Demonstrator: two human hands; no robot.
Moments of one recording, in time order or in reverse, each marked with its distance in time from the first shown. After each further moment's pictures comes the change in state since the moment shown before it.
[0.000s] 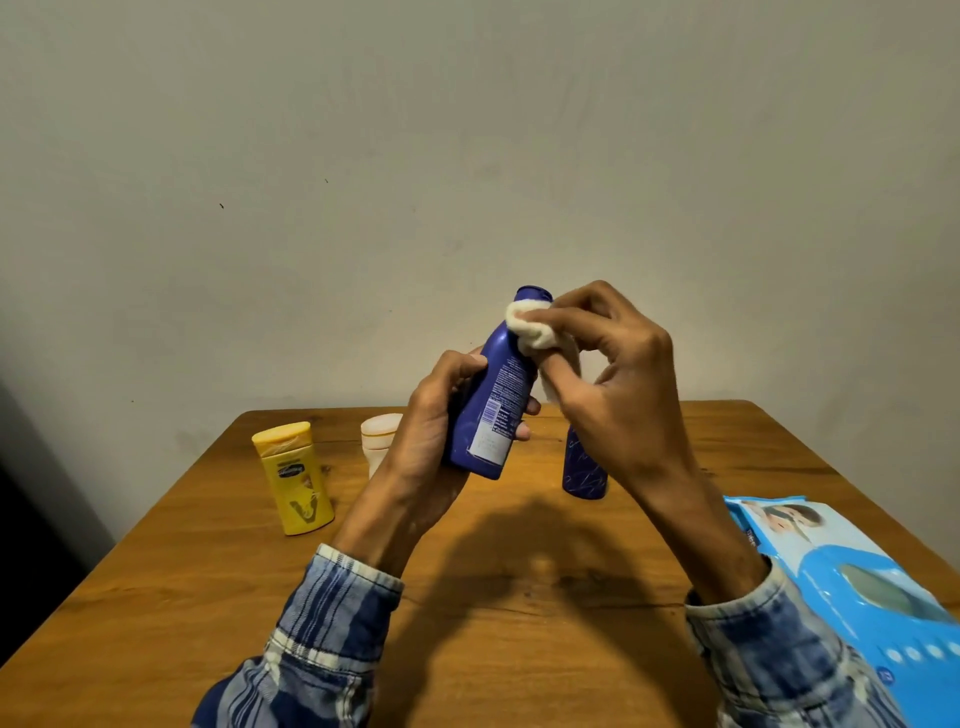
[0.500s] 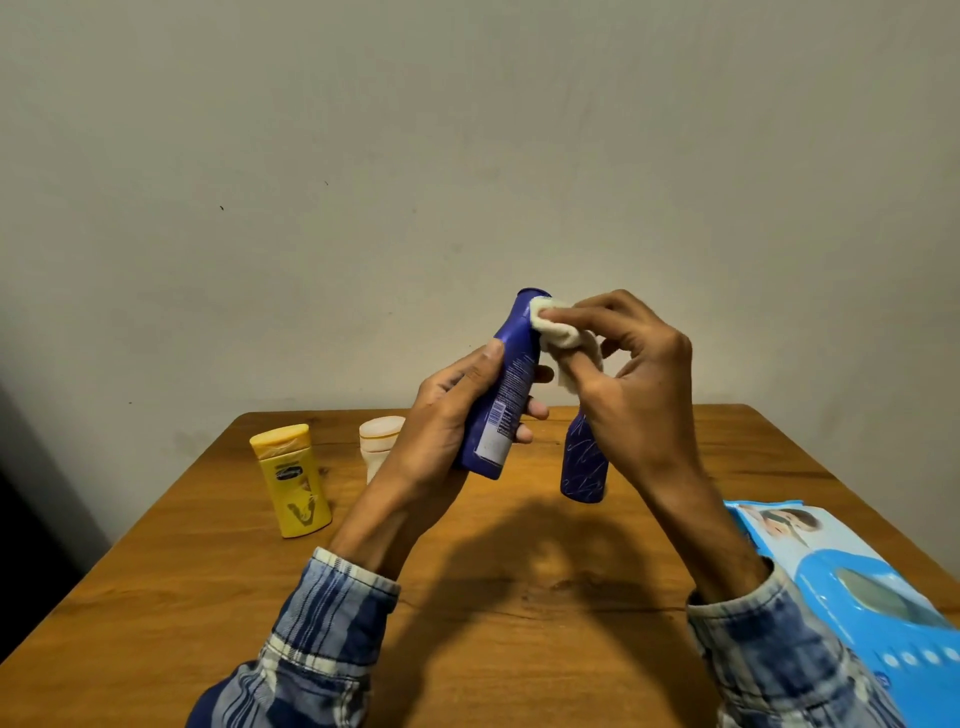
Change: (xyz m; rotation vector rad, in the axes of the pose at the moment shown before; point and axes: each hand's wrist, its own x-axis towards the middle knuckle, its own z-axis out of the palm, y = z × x) left_hand 0.005 0.002 0.000 0.136 -0.080 0.067; right_hand -0.001 0.005 -0.002 0.046 0.075 0.100
